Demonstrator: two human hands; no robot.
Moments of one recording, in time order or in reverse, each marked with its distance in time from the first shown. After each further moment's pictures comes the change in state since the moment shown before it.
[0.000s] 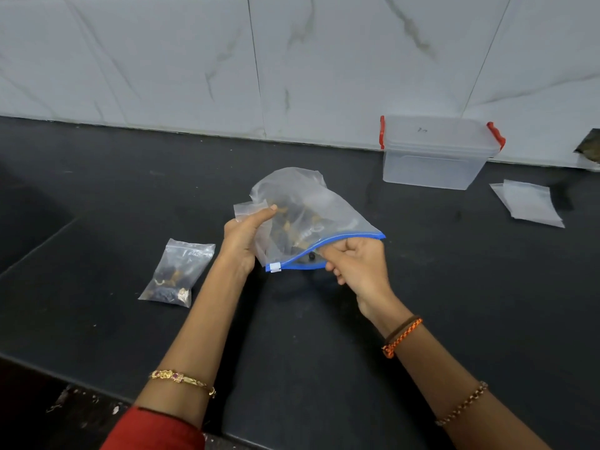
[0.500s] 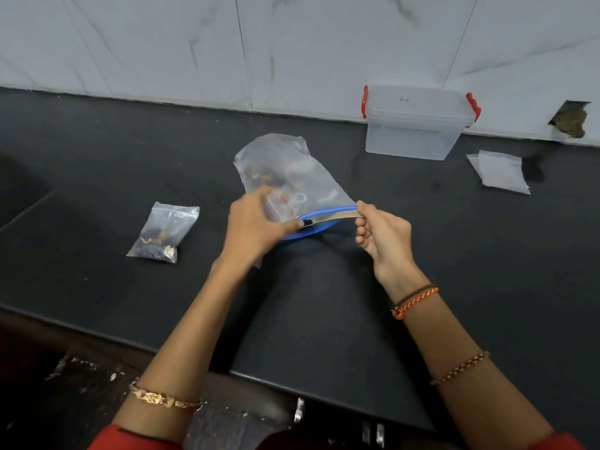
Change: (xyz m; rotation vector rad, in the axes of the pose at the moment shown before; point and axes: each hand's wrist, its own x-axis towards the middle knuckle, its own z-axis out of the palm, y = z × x) left_hand -0.074 -0.021 0.013 0.932 -0.018 0.575; right_hand -0.015 0.004 -0.052 0.412 0.204 0.186
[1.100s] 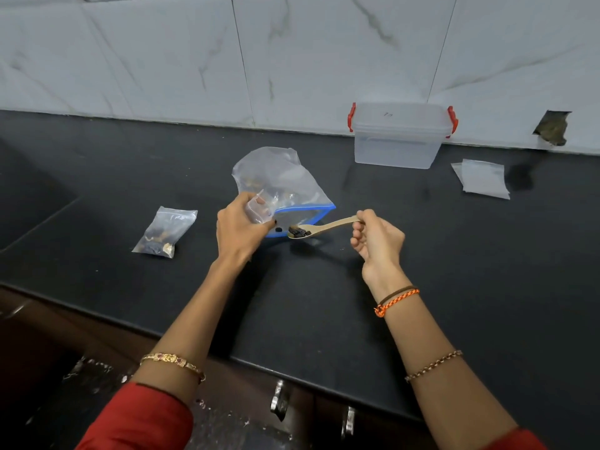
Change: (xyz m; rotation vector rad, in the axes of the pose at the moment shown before) left_hand -0.011 -0.001 0.017 -0.018 0.209 -0.016; right_hand -0.011 -0.010 -0.027 0.132 0.086 0.033
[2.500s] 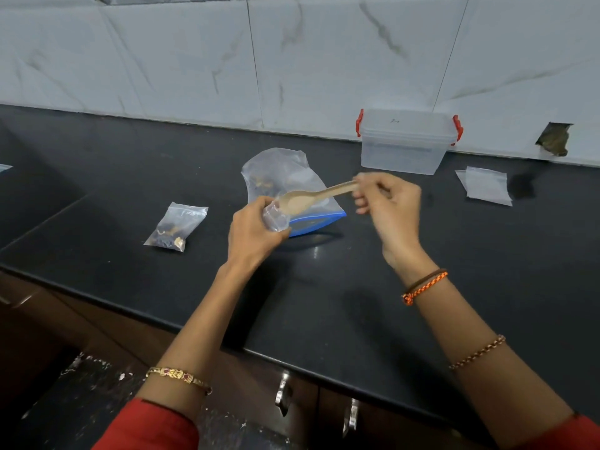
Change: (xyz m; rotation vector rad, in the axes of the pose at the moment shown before) left_hand -0.016 0.003 -0.009 0.056 -0.084 0.097; right_hand -0.018 -0.035 0.004 -0.320 -0.310 -0.604
